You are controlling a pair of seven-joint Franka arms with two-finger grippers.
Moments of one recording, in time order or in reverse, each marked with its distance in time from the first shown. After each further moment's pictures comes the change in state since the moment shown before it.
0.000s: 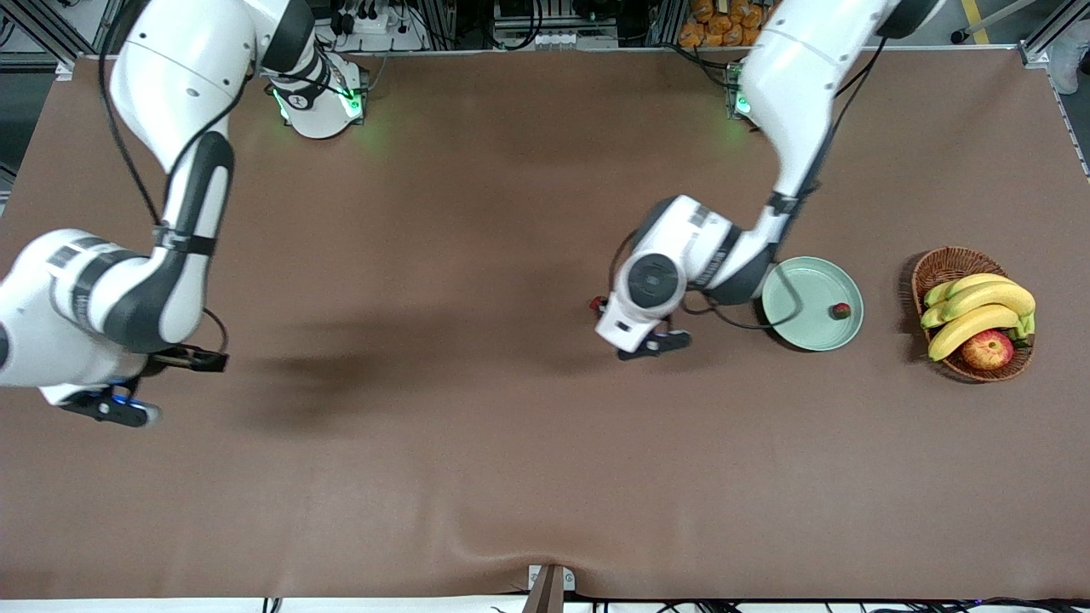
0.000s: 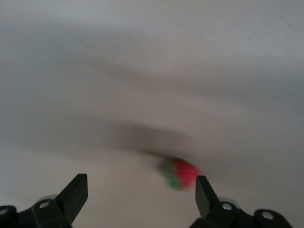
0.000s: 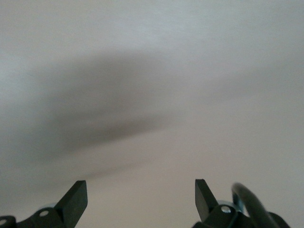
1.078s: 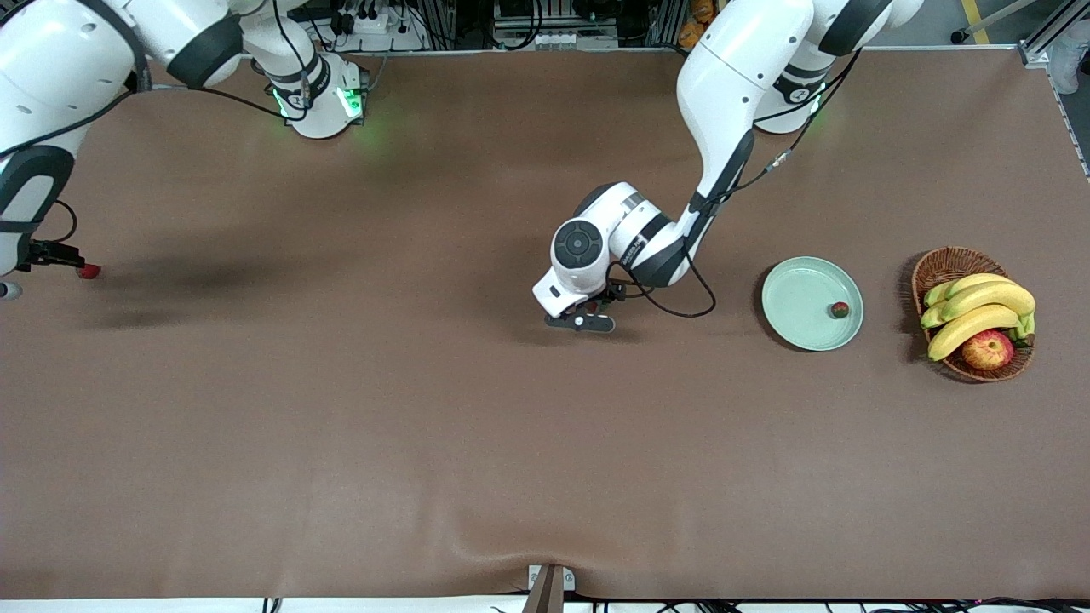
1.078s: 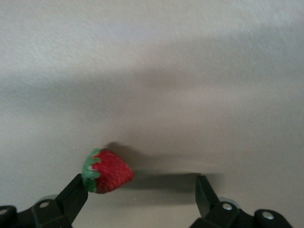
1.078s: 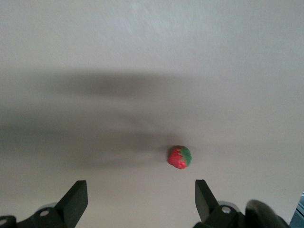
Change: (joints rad) left arm -0.106 0.063 0.011 -0.031 0.057 0.128 0.218; right arm -0.361 -0.008 -0.036 -0.365 0.021 0.378 -0.895
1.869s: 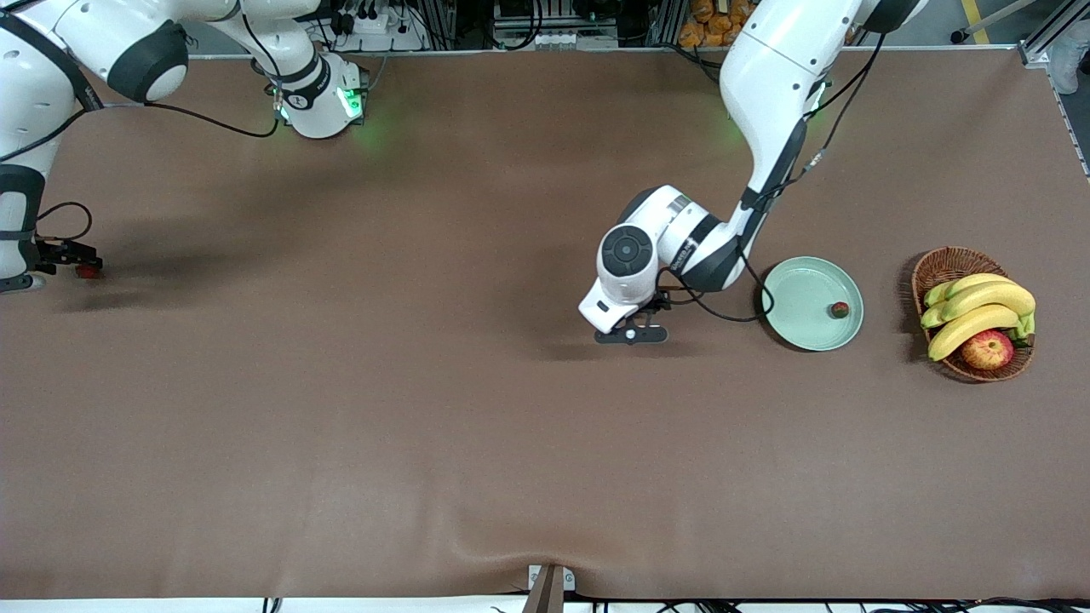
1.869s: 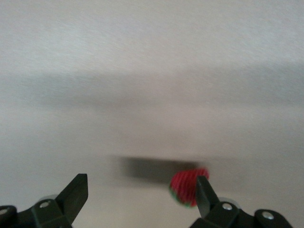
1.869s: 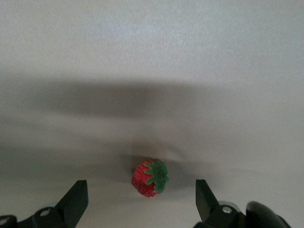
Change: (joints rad) left arm 0.120 -0.122 0.017 -0.121 0.076 0.003 -0.068; right arm -0.329 0.001 0.296 0.001 0.034 0.206 -0.146
